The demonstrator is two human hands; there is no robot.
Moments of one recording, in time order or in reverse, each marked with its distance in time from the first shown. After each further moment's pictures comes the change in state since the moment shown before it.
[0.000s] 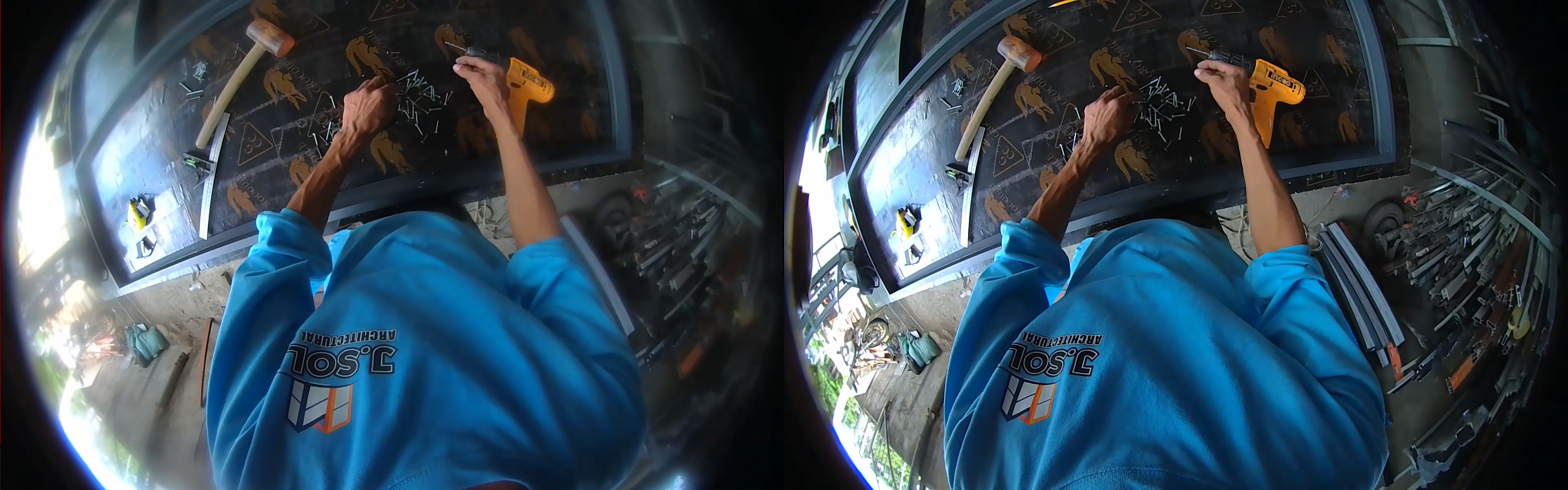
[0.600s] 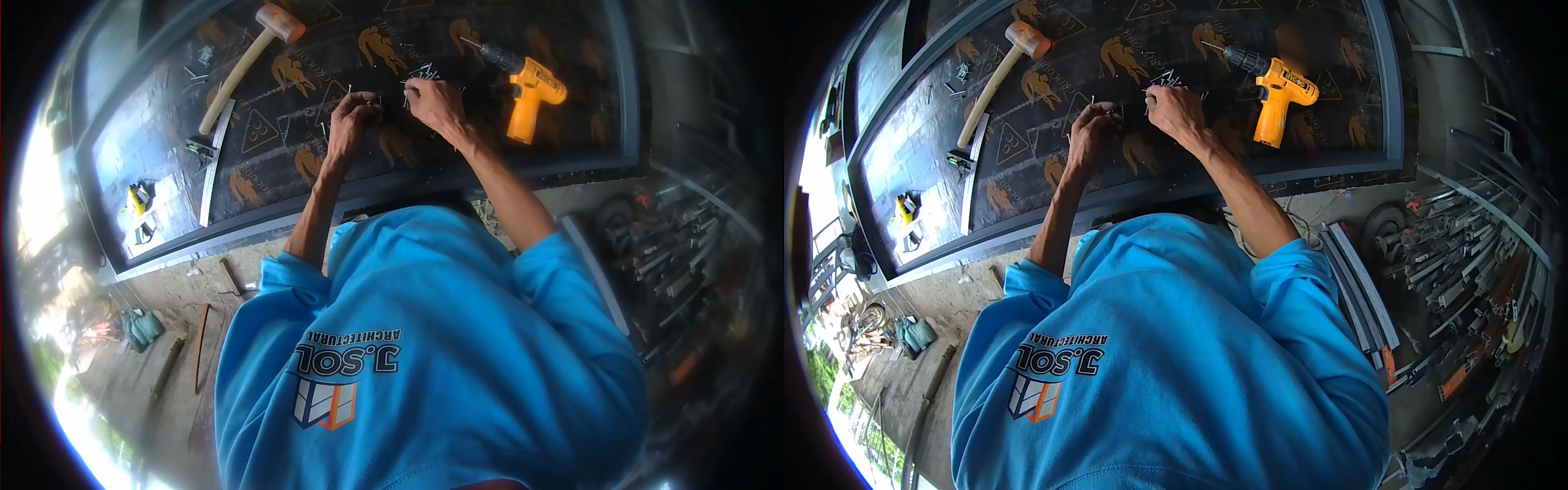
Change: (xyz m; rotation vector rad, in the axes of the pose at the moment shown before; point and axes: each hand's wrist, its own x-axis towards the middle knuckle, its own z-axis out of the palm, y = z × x) left_hand -0.062 -0.024 -0.008 -1.197 0.111 -0.469; right_hand -0.048 -0.013 0.091 -0.659 -0.189 -0.356
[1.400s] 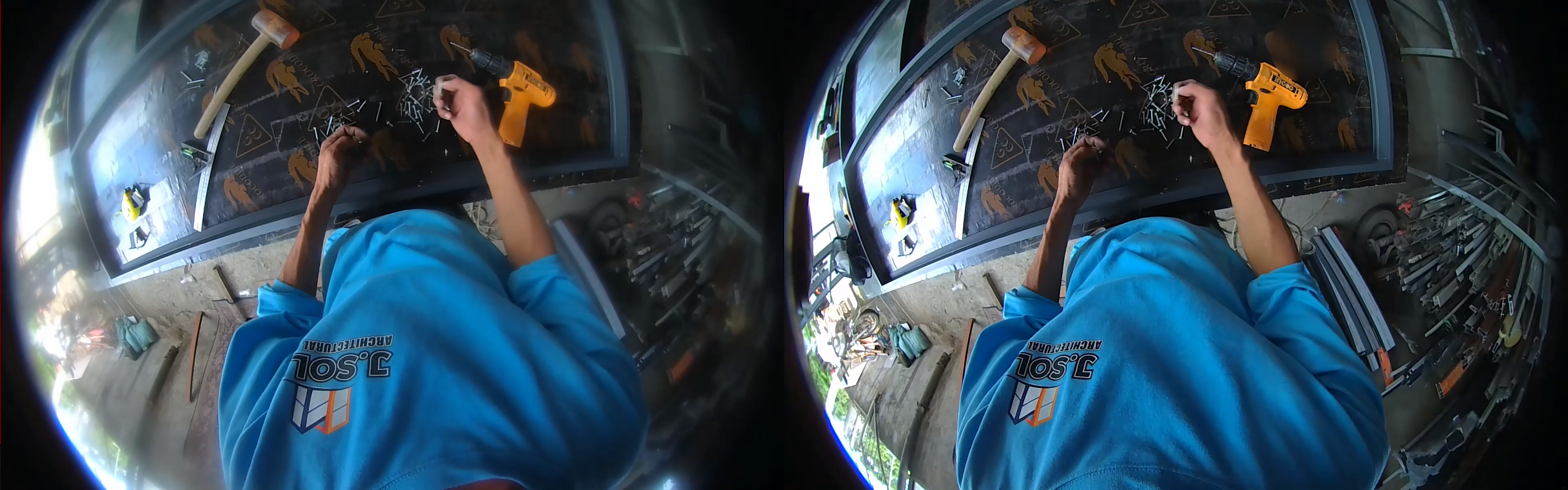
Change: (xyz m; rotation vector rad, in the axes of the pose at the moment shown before) left_hand -0.045 0.001 -0.006 -0.309 -0.037 -0.251; right_hand -0.013 0.037 -0.048 1.479 -0.139 0.416
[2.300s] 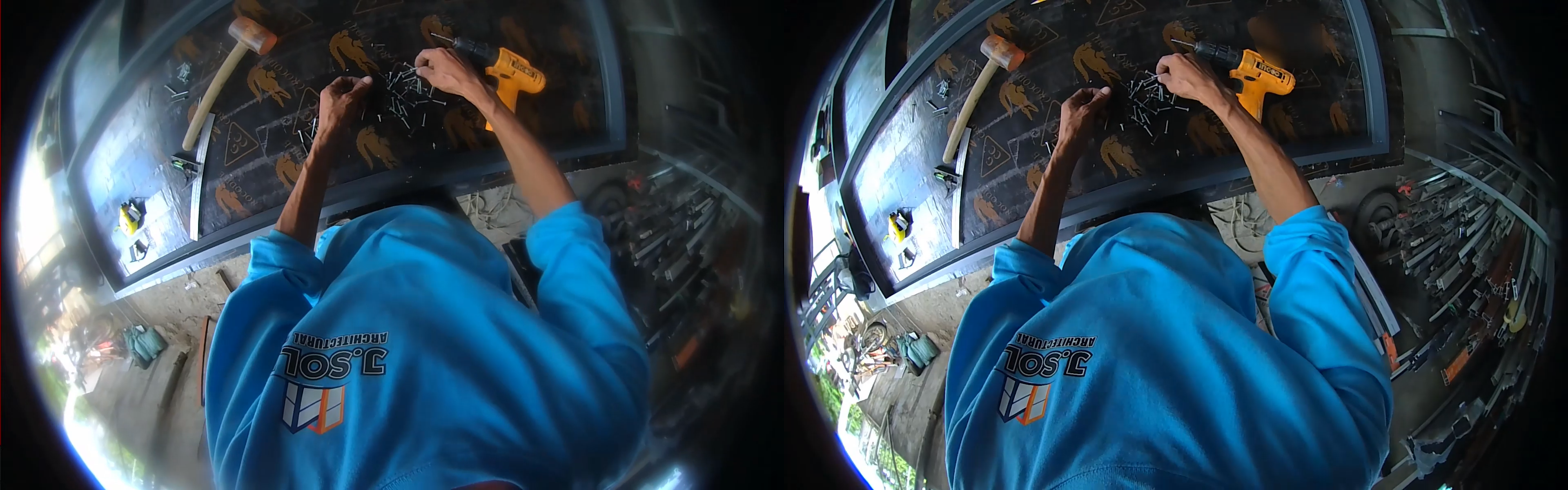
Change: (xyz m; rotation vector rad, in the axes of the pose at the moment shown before) left_hand 0.072 0.036 0.053 0.469 0.169 0.033; right_hand 0.051 -0.026 -0.023 -1.551 -0.085 -0.358
